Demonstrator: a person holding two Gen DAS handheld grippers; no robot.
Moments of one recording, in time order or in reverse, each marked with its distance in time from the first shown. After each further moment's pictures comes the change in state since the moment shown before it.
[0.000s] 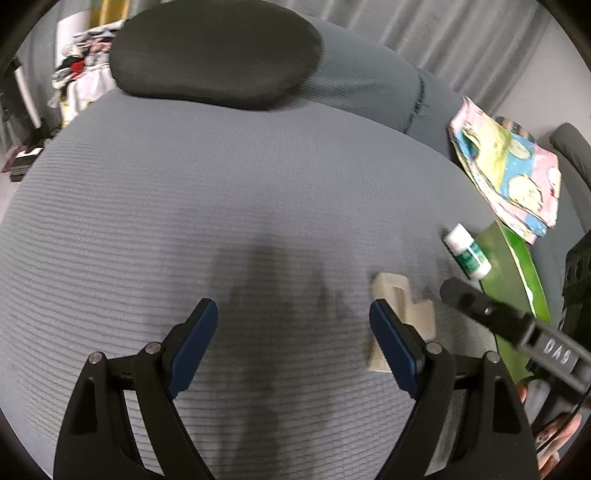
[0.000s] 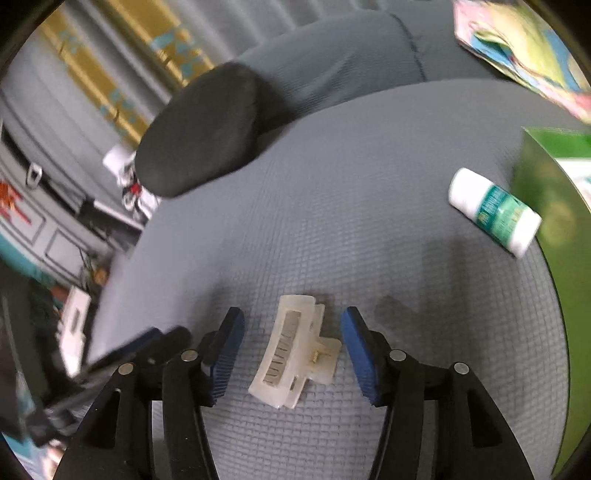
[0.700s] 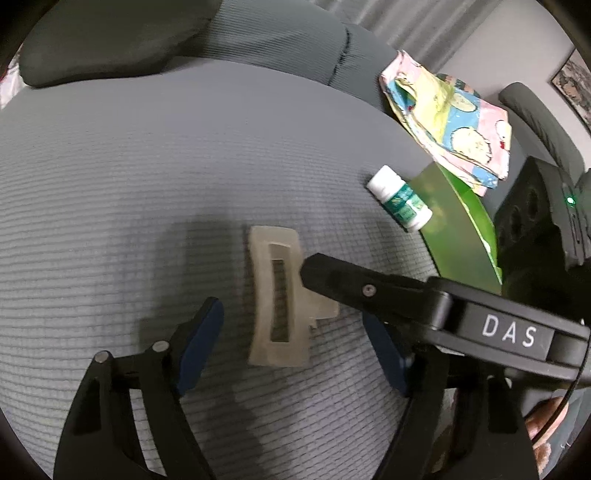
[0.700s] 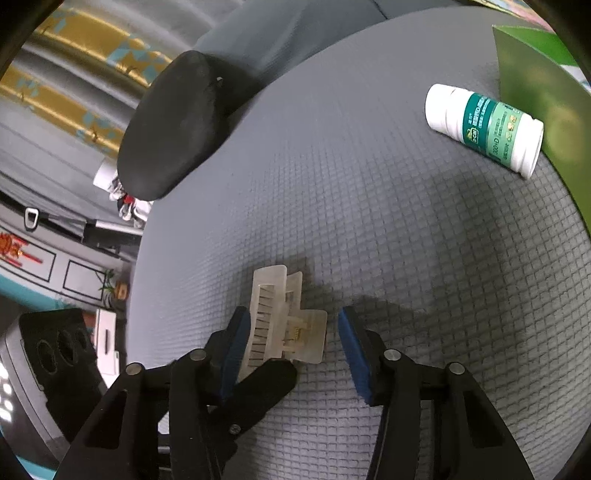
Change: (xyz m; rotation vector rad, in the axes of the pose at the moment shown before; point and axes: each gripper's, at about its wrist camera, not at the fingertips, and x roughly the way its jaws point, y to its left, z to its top) left arm 0.042 -0.057 -0.019 0.095 0.114 -0.229; right arm 0.028 -0.035 -0.017 0.190 0.122 0.071
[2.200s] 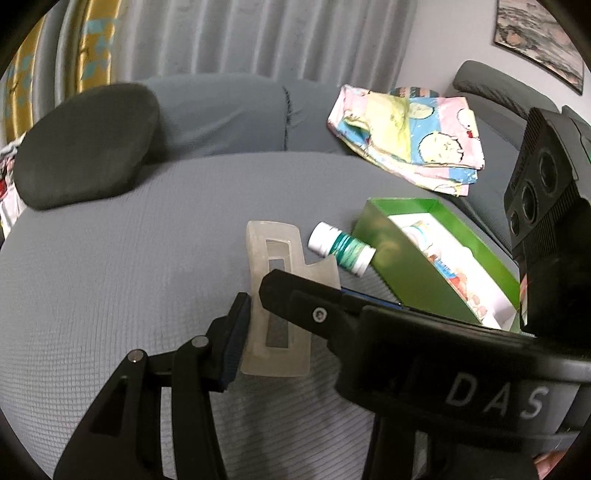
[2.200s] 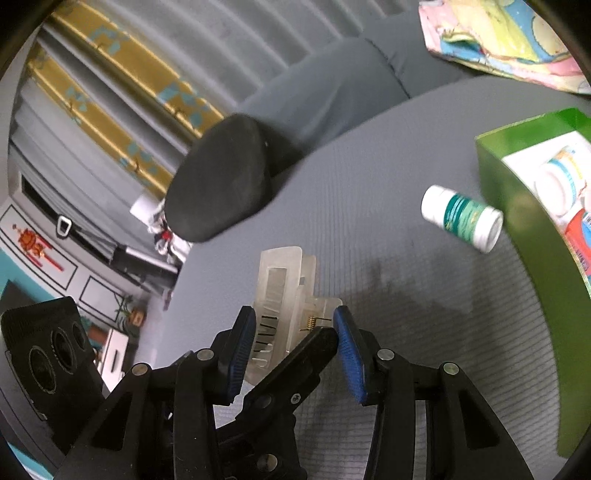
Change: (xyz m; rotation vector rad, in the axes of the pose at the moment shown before) left arm -0.030 -0.094 -0.001 0.271 -0.258 0.121; right arm -0.082 0.021 -0.003 -0.102 -0.252 0.077
